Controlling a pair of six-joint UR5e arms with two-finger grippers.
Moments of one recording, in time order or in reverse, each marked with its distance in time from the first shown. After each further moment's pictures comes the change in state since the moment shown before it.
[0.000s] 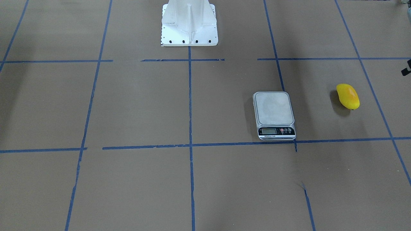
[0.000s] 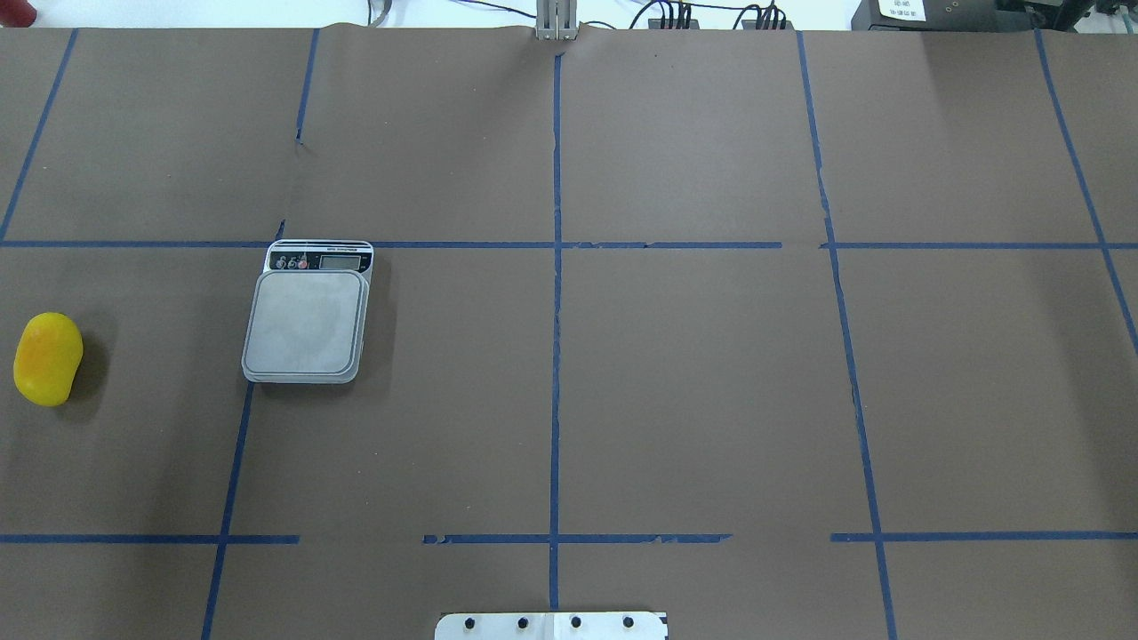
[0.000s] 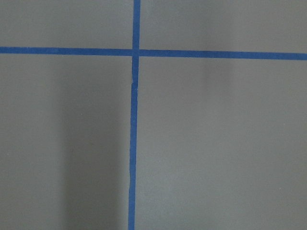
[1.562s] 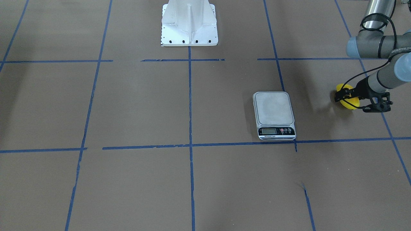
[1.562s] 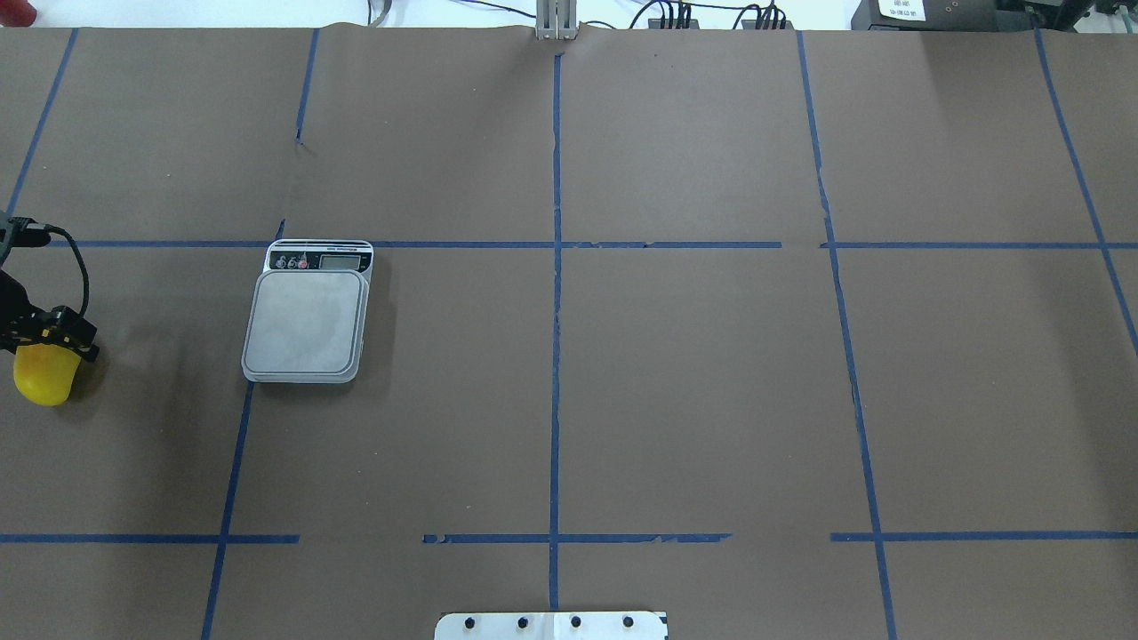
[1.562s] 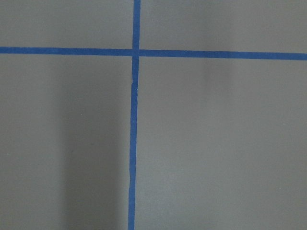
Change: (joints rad) left arm 0.404 -0.148 0.202 -0.201 0.126 -0.403; right arm 0.000 0.000 0.000 0.000 0.000 0.000
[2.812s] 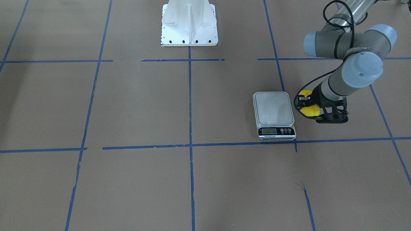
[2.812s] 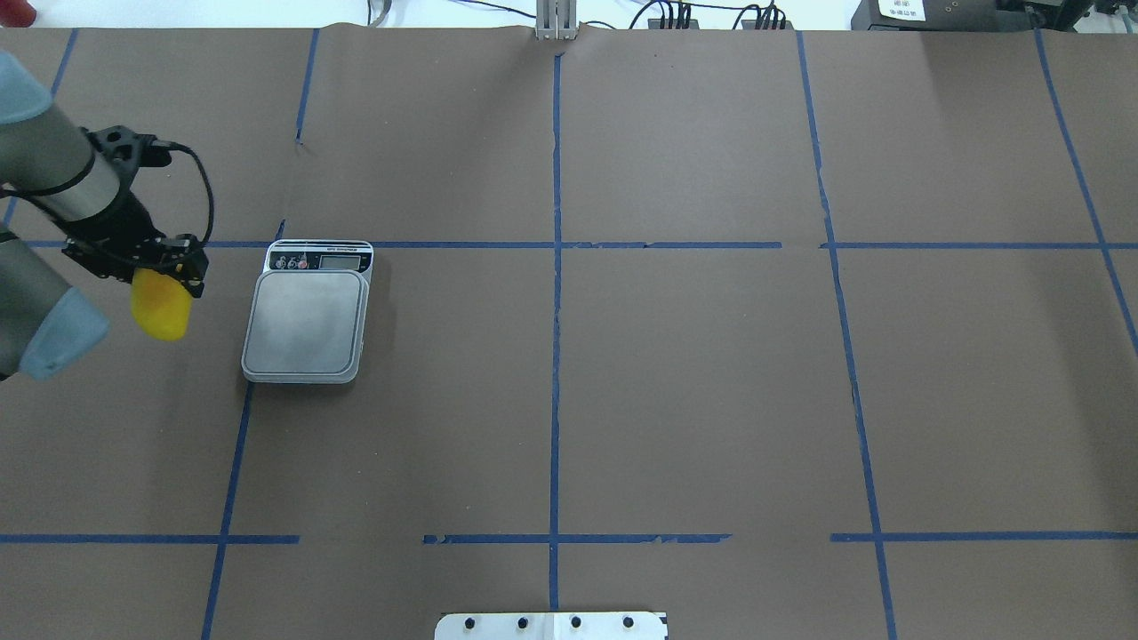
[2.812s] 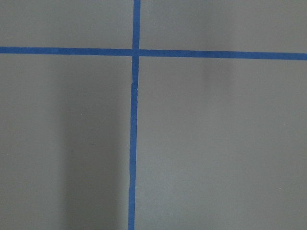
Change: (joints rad) left arm 0.117 -0.371 -0.146 0.449 0.078 -0.082; right arm 0.000 0.000 0.000 0.000 0.000 0.000
